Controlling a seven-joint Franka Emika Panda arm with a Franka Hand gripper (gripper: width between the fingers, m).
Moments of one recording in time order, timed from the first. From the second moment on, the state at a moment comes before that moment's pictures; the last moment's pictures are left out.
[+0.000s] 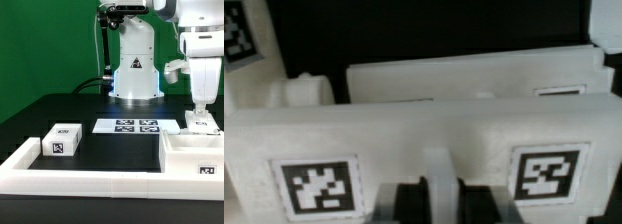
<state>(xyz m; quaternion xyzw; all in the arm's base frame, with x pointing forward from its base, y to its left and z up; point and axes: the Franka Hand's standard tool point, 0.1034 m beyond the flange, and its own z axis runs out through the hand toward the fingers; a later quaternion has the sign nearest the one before) 0.453 0.121 0.066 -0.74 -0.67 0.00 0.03</state>
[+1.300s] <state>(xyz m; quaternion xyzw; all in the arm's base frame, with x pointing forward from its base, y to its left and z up) 0.457 0.127 0.064 -0.73 -0.68 0.00 0.03</state>
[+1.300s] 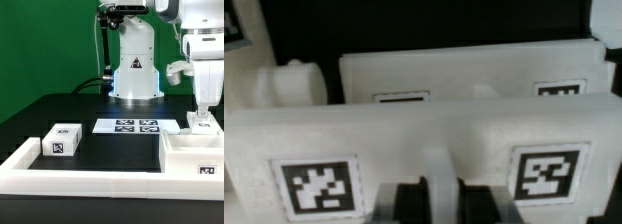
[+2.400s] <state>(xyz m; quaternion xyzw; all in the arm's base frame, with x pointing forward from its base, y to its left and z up) 0.458 0.125 0.066 -0.74 -0.68 0.02 0.04</state>
